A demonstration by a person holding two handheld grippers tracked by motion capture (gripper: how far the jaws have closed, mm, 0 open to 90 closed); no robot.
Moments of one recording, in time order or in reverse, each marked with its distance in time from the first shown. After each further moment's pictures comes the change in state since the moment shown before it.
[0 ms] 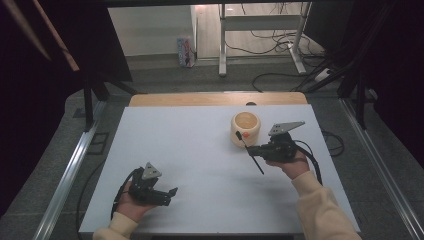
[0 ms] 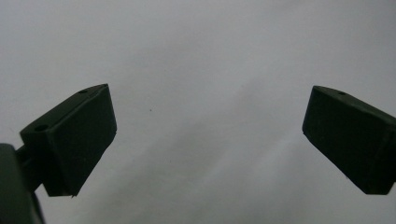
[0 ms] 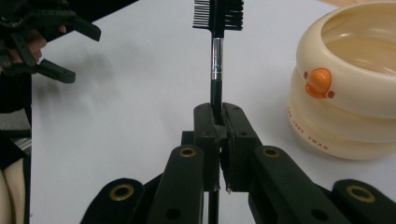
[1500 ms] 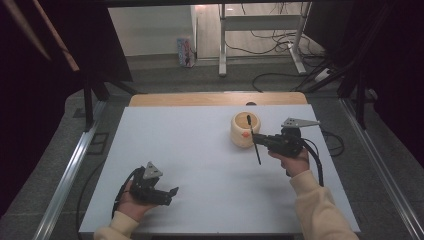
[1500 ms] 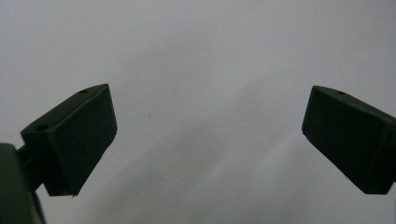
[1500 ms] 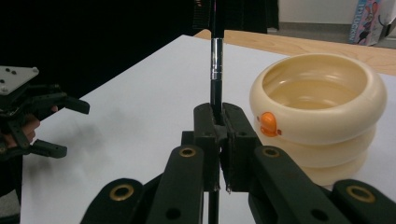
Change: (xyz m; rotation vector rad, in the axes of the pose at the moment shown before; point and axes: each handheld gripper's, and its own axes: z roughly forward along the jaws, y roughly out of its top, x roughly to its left) left arm 0.000 0.002 0.002 -0.003 0.000 0.010; right arm -0.012 -0.001 -0.014 -0.241 -0.069 0.156
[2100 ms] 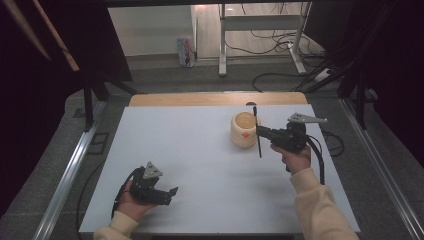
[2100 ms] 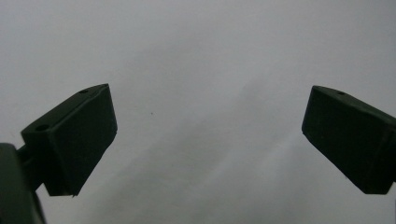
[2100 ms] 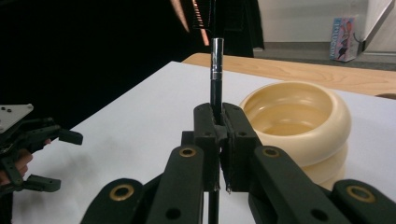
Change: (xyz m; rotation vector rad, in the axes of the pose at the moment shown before) left arm 0.001 0.000 0.000 0.002 0.005 0.003; right arm -0.004 0.011 -0.008 -0.092 -0.046 0.042
